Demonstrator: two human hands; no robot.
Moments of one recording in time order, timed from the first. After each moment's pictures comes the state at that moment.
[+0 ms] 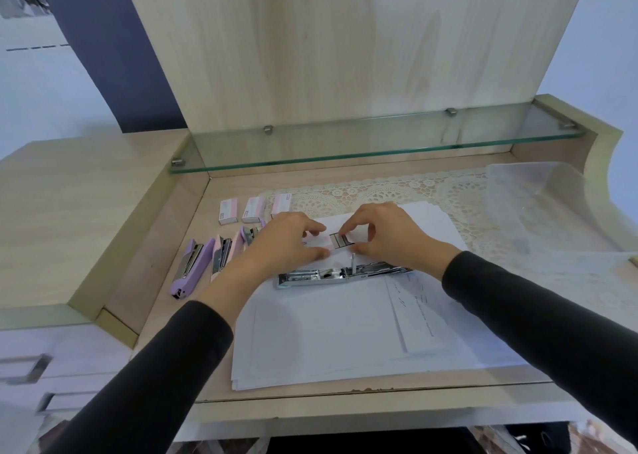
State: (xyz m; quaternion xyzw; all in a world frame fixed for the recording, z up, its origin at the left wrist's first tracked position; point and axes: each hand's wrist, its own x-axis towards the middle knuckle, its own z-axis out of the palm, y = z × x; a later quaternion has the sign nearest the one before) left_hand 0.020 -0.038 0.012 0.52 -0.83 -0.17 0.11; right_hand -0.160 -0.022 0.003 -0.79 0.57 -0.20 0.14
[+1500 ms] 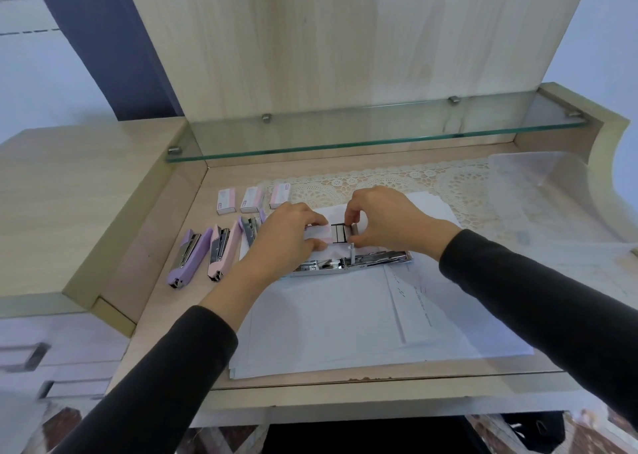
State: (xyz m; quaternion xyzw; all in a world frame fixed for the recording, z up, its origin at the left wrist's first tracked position) left_hand 0.016 -0.031 -0.001 0.51 -0.83 -0.11 0.17; right_hand -0.156 -0.027 0.017 -0.82 0.56 -0.11 0.08
